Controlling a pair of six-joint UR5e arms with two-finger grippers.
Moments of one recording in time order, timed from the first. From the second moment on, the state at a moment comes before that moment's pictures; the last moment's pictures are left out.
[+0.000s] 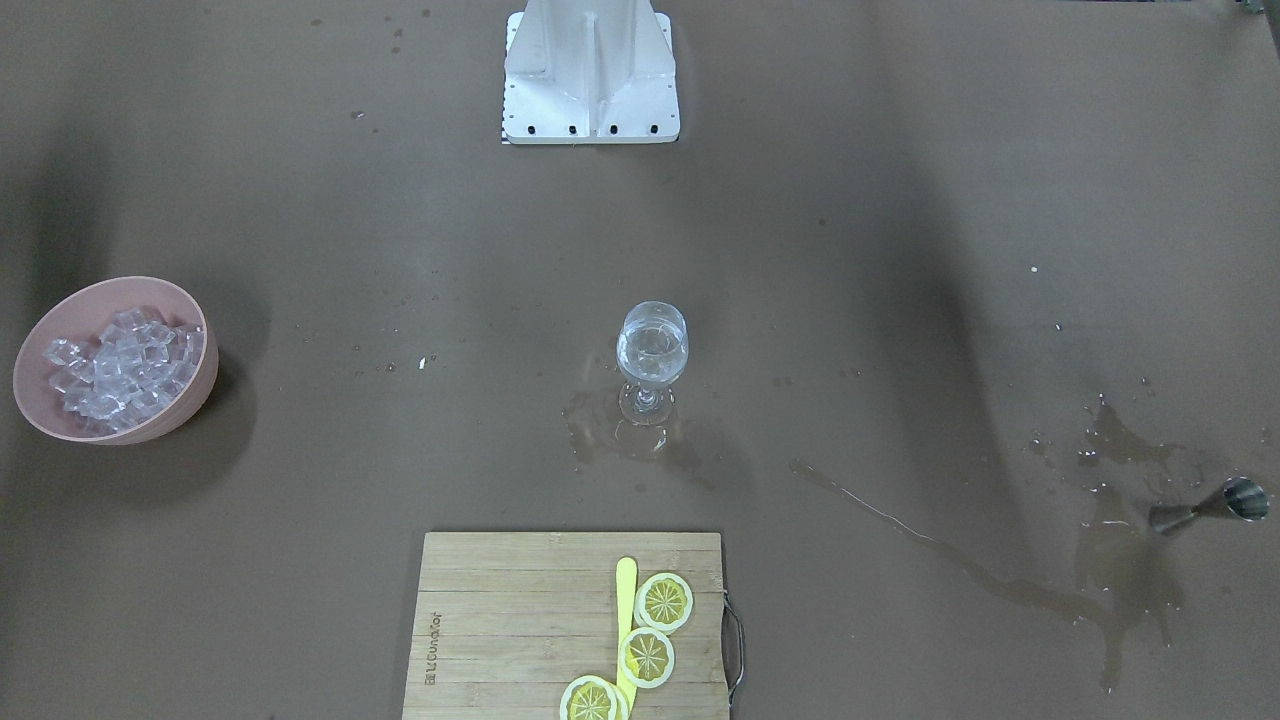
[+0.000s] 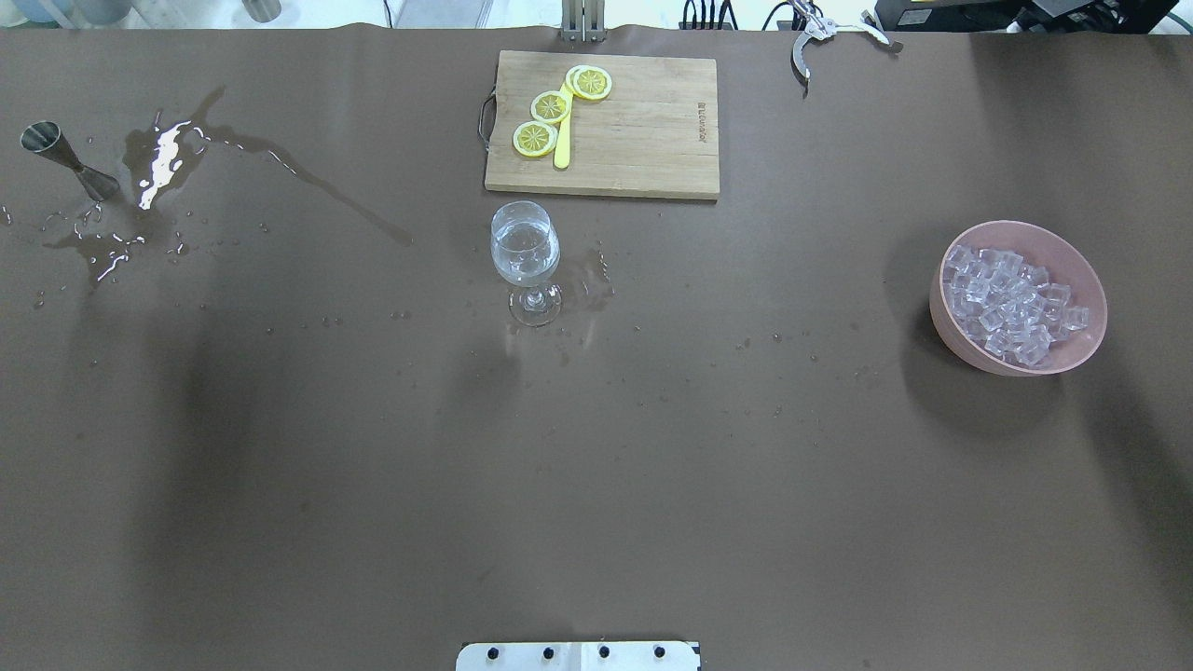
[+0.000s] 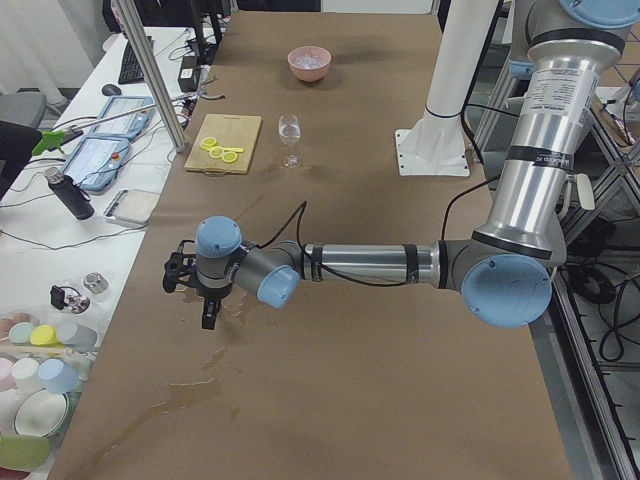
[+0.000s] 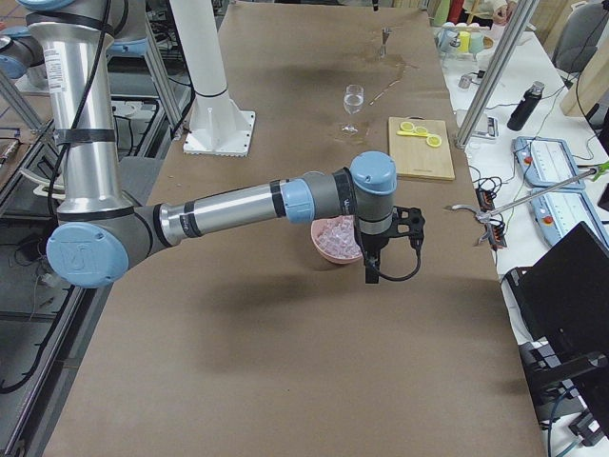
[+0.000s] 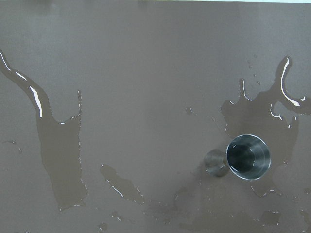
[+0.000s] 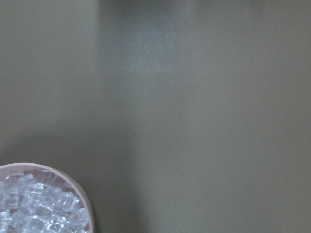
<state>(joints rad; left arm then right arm) -1.42 -1.76 -1.32 -2.18 -2.25 -0.49 1.51 -1.50 1.80 -1.61 2.30 0.26</state>
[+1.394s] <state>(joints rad) -1.09 -1.74 -1.18 -2.76 -1.67 -0.88 1.19 -1.44 1.82 -1.60 2.25 0.90</state>
